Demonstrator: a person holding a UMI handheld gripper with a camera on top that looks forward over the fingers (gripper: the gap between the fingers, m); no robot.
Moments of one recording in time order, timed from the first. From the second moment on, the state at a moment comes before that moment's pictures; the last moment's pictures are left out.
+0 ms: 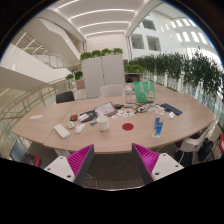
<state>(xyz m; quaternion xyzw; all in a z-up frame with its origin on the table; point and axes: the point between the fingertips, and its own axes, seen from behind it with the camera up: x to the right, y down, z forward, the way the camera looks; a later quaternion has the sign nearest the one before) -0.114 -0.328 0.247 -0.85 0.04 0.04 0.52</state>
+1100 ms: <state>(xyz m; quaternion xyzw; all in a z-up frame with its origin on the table) 0.196 -0.010 0.073 -0.78 0.06 -0.08 0.62</state>
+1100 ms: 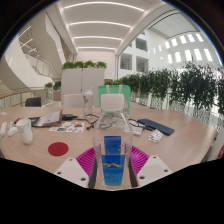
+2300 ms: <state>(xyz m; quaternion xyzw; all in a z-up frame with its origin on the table) -0.064 0.141 0.191 -0.38 -0.64 -0.65 0.18</state>
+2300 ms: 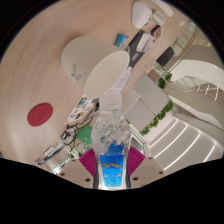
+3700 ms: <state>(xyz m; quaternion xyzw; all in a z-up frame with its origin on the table) -0.016 0.141 0.075 -0.80 -0.04 0.04 0.59</state>
